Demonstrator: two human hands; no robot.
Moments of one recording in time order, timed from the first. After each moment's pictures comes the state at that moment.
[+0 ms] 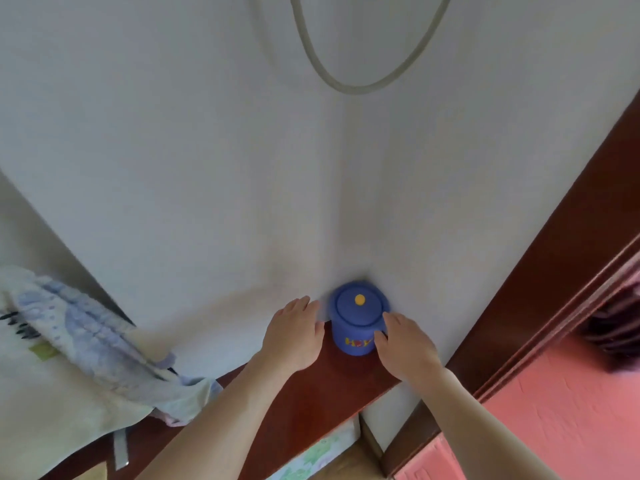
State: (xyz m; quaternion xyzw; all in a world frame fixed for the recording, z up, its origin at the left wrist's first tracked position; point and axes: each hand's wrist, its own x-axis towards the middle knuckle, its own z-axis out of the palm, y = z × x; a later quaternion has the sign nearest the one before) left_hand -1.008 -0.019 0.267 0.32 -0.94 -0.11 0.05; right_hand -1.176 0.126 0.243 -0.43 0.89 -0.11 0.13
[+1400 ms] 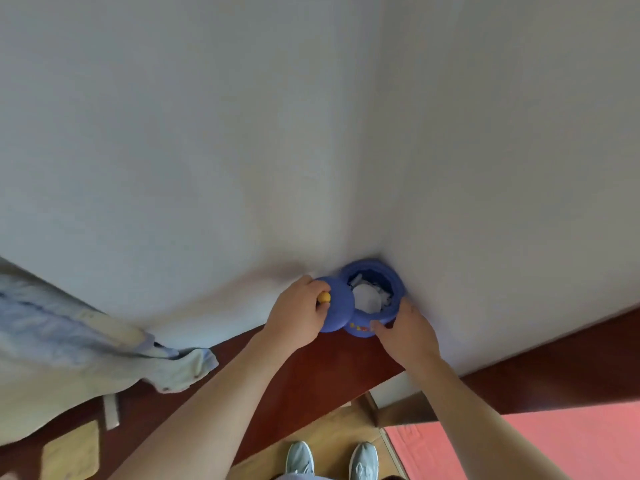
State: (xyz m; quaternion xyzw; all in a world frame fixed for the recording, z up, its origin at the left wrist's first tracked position) left_hand -1.052 -0.068 0.206 0.33 -0.90 -0.25 0.12; right_hand -1.227 0.084 0.158 -0.33 0.89 -0.22 0.20
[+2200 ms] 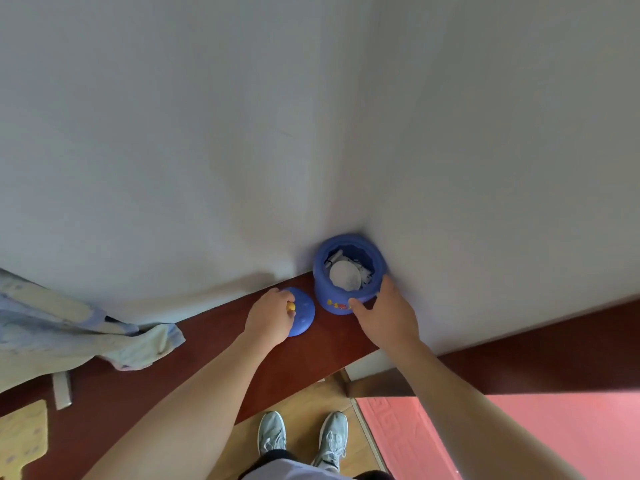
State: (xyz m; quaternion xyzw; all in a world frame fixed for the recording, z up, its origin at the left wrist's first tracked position) left_hand -1.046 -0.059 0.095 0.44 -0.86 -0.24 0.00; right_hand -1.222 0.087 0.157 -0.35 0.89 -0.22 0.18
